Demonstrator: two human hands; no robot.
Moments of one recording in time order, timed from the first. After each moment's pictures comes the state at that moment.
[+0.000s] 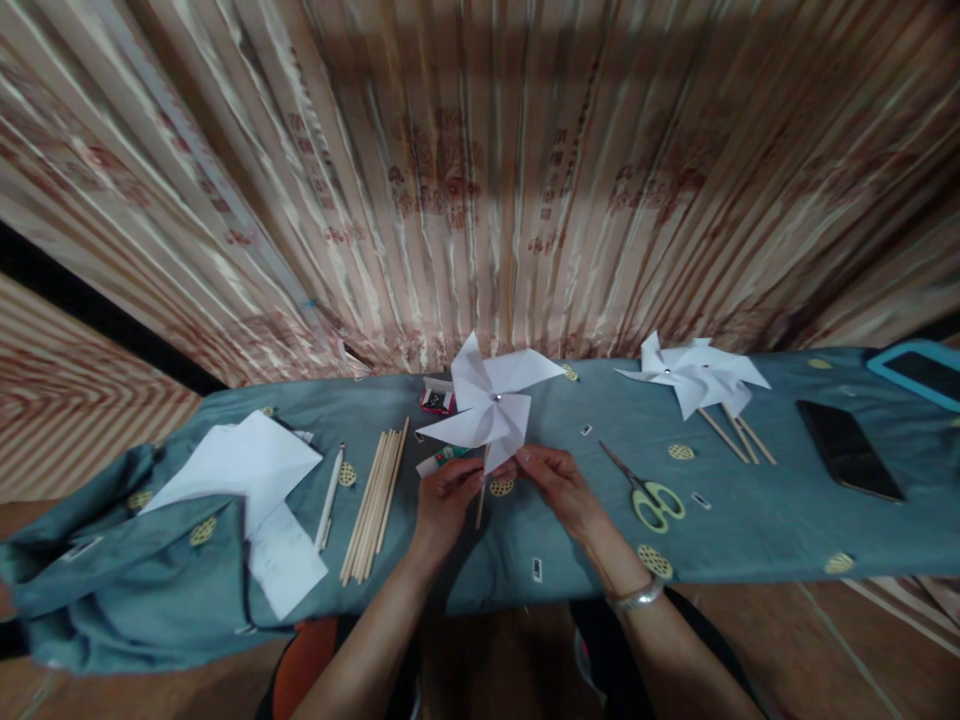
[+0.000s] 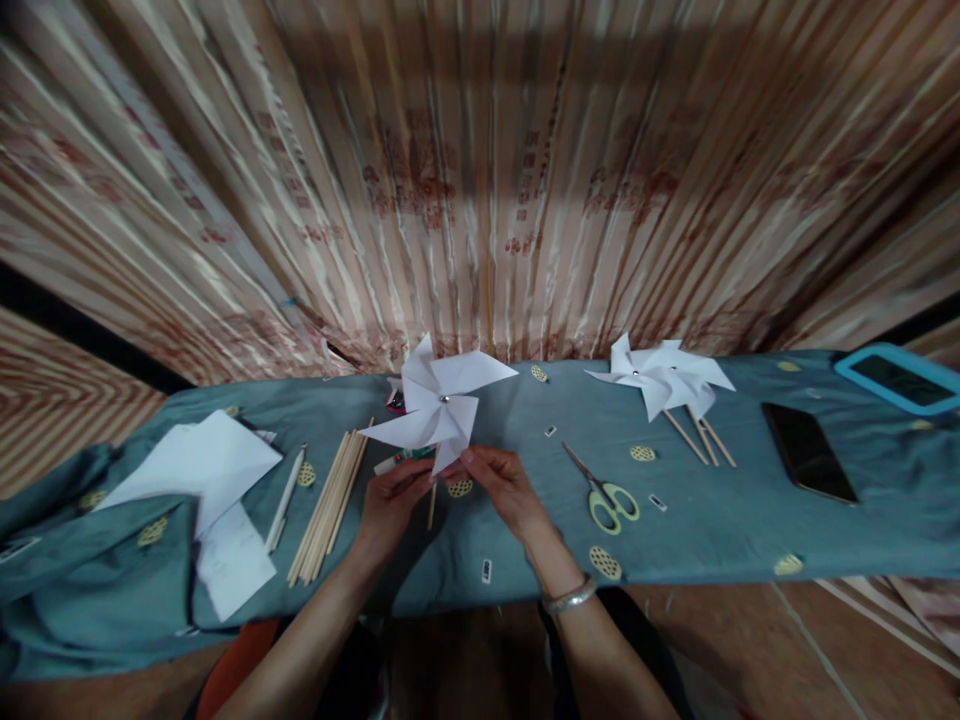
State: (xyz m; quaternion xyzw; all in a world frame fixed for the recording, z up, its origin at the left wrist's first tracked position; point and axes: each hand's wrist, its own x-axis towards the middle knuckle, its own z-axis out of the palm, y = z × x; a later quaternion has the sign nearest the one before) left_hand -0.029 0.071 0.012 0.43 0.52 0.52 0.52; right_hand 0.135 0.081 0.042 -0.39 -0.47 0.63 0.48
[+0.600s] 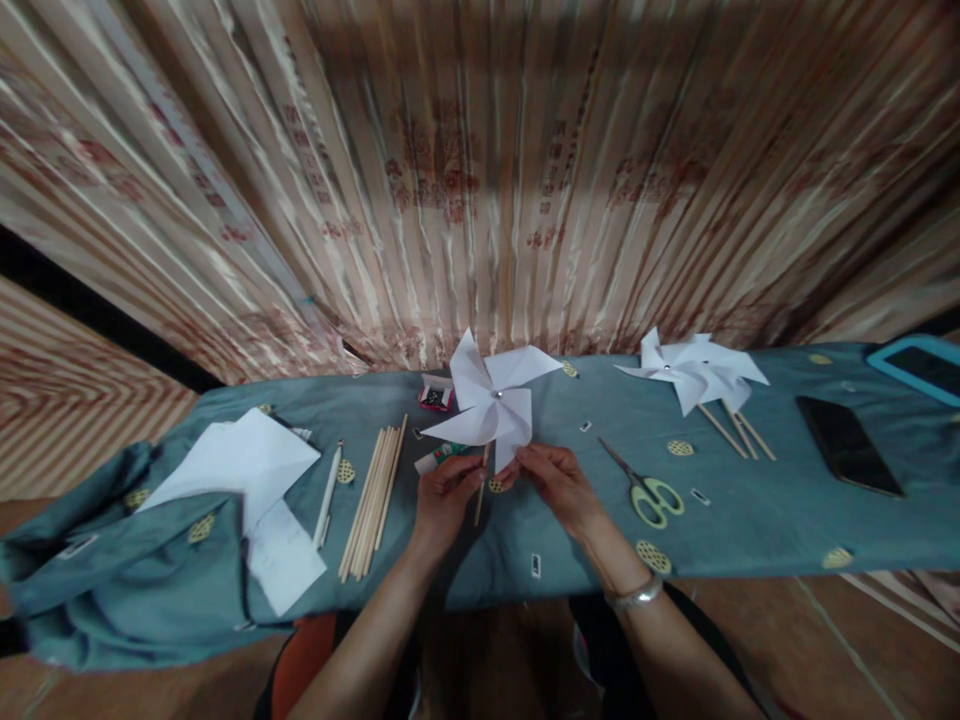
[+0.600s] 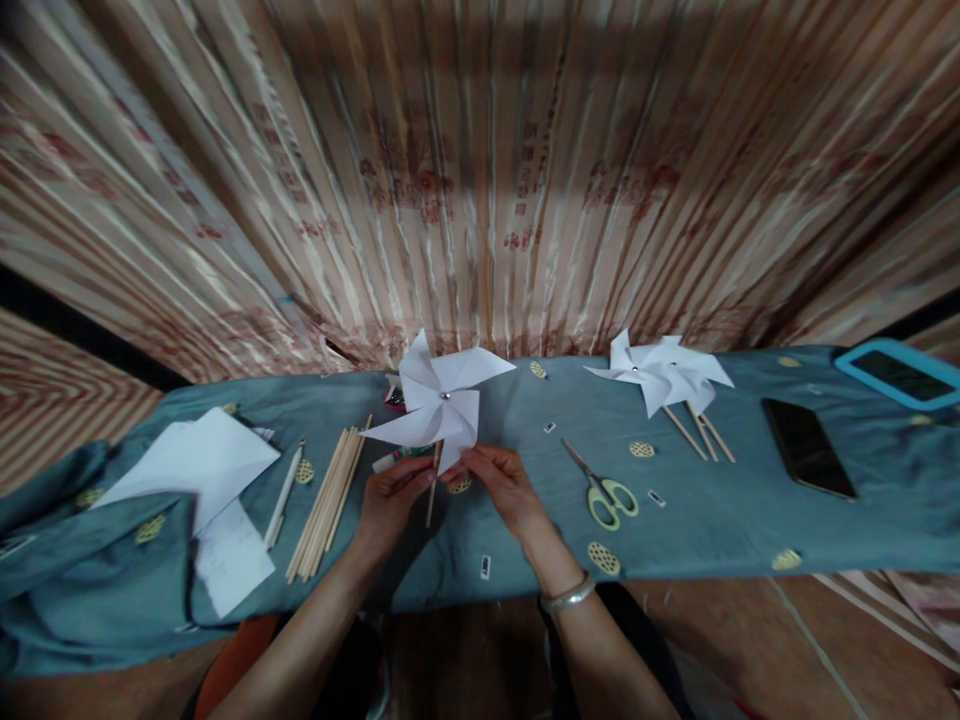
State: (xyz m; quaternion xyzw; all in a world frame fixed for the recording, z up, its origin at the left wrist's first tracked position) left_hand -0.028 0.070 0.013 0.43 0.52 0.52 0.52; right_hand 0.134 0.080 0.047 -0.38 -0.44 0.65 0.49
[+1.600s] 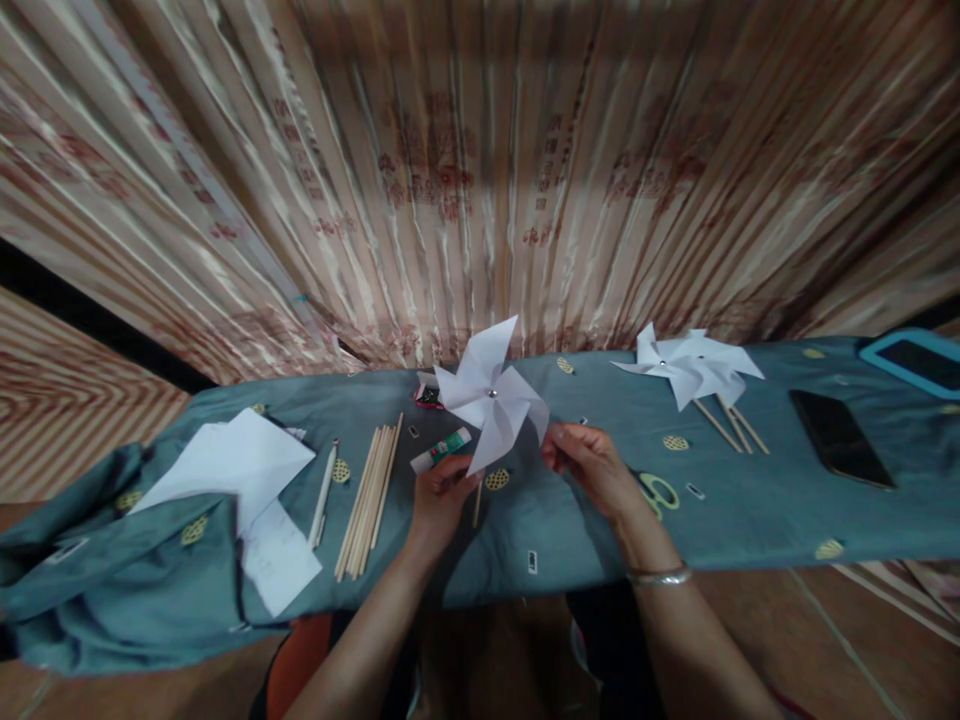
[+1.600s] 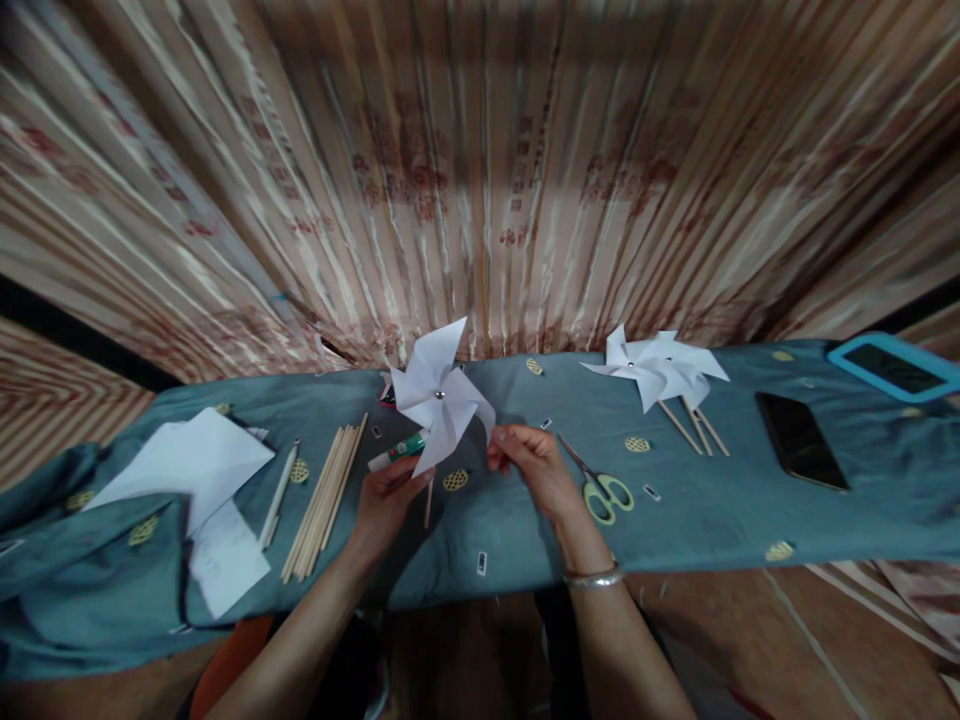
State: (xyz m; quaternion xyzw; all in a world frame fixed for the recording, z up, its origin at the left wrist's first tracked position) left_hand -0.028 0.069 0.011 0.43 0.51 0.52 0.54; right_hand 0.176 0.087 0.060 -0.45 -0.45 0.59 0.50
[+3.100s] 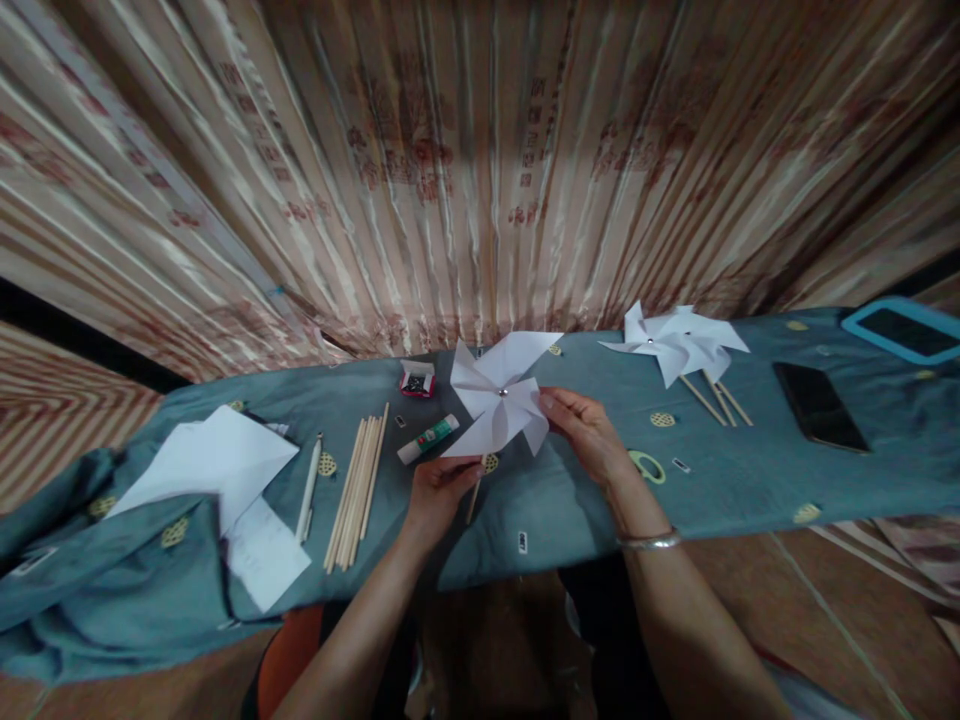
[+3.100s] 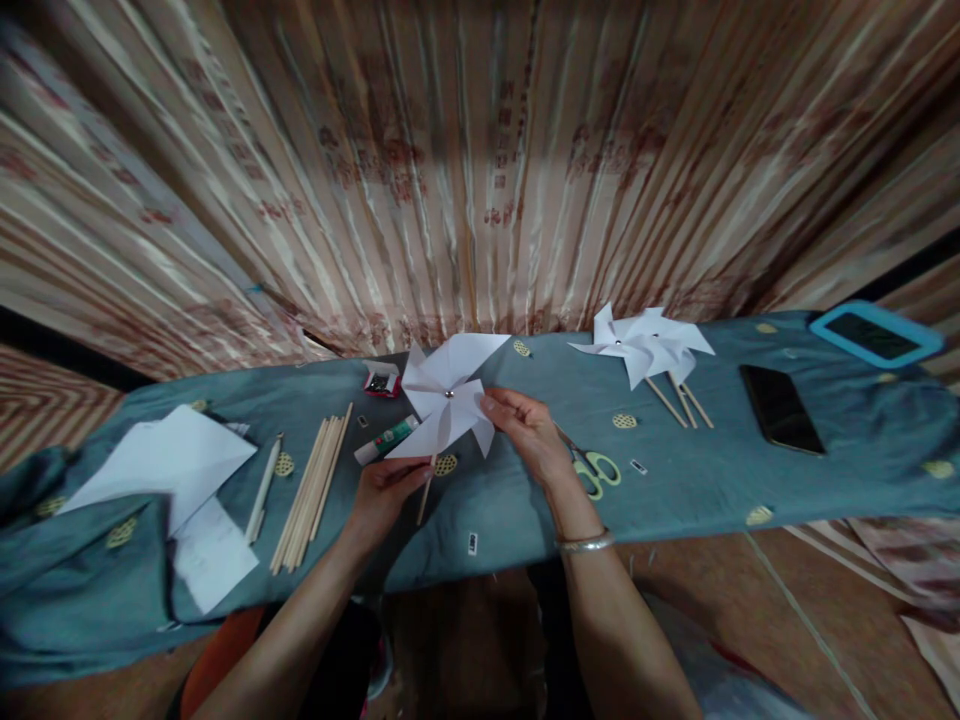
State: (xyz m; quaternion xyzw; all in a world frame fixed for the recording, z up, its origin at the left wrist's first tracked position) left_hand -0.019 0.066 0.013 0.41 0.52 0.48 0.58; right_hand 0.183 0.100 0.064 -0.47 -0.40 0.58 0.53
